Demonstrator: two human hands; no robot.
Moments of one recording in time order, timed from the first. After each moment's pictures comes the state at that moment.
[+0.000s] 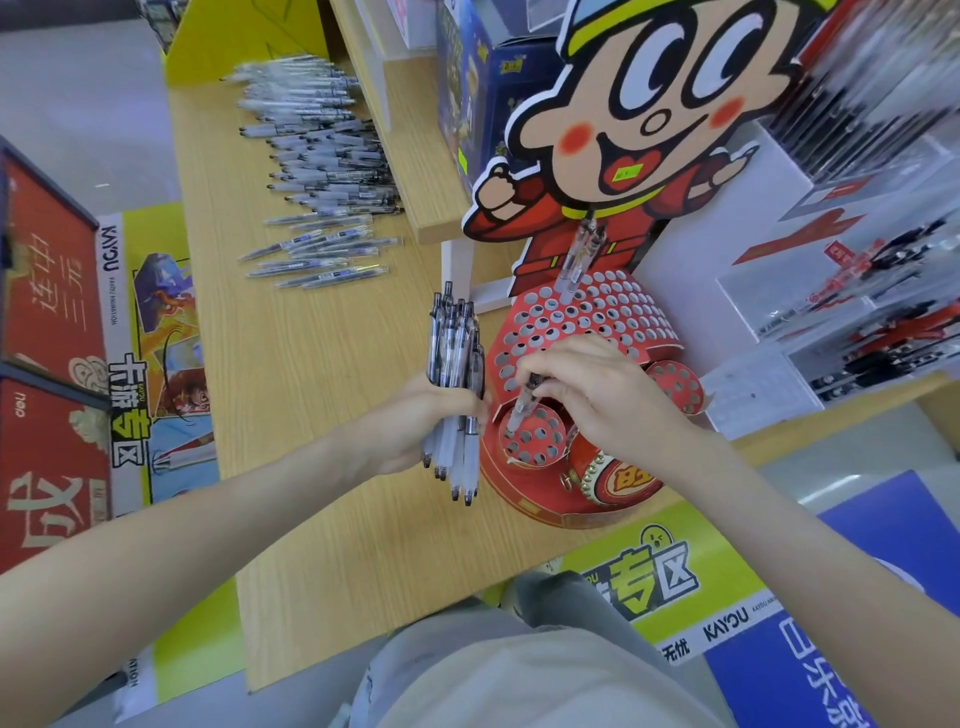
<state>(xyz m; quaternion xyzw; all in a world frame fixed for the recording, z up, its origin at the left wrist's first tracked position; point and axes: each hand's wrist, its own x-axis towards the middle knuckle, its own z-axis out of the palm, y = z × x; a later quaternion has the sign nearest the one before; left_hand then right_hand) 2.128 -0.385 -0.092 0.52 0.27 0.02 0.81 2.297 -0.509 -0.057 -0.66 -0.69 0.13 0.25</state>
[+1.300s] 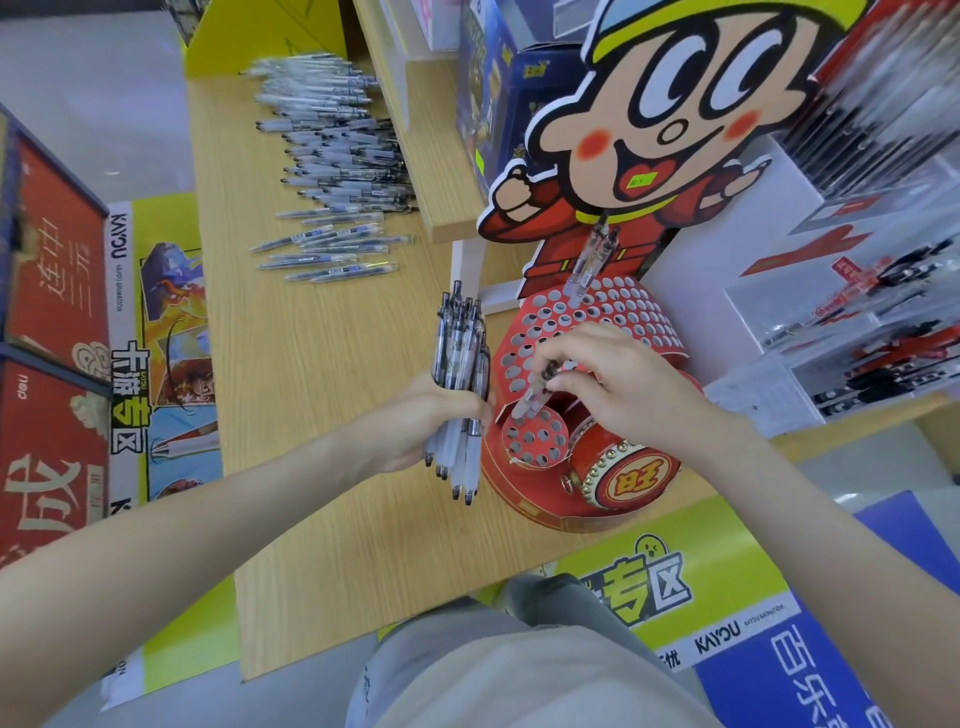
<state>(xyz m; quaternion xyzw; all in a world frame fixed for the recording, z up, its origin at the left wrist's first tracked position) 2.123 -0.387 -0.088 0.54 0.29 0.02 0.79 2.306 -0.501 -0.037 -0.68 -0.67 0.22 0.21</state>
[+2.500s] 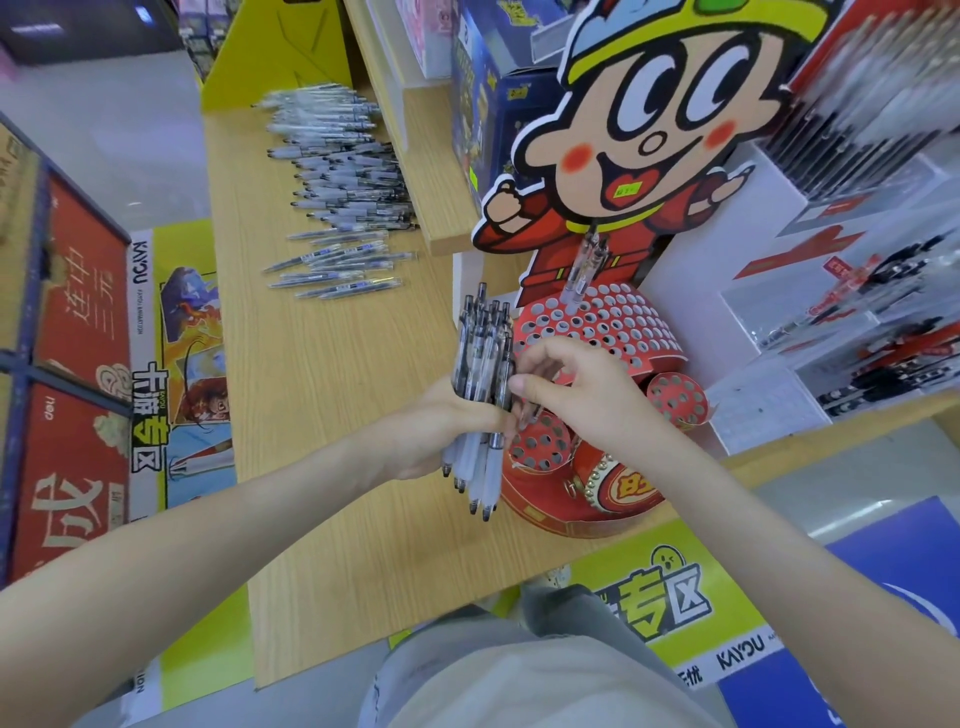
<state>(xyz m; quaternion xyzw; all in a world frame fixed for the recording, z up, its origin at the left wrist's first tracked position) 2.130 -0.400 -0.062 0.55 0.22 0.02 0.81 2.271 -0.493 -0.034 -0.74 -0.47 0.33 0.35</state>
